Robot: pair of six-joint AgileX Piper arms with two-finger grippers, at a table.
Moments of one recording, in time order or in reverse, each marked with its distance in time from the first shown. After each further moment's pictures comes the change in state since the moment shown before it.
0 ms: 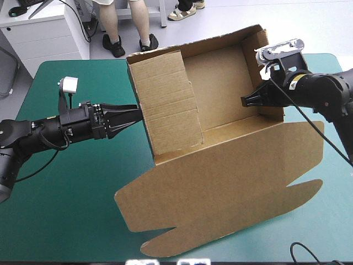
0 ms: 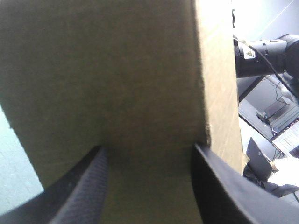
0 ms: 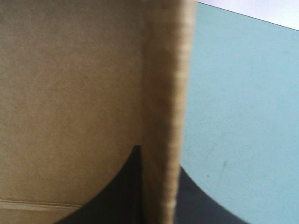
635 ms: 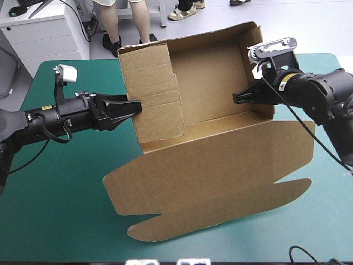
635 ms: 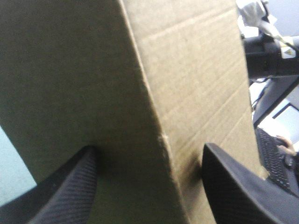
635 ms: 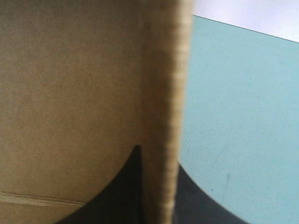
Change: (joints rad) left arm -0.033 0.000 -0.150 0.216 -0.111 -0.119; right arm 0.087 0.012 0.000 -0.105 -0.057 0.121
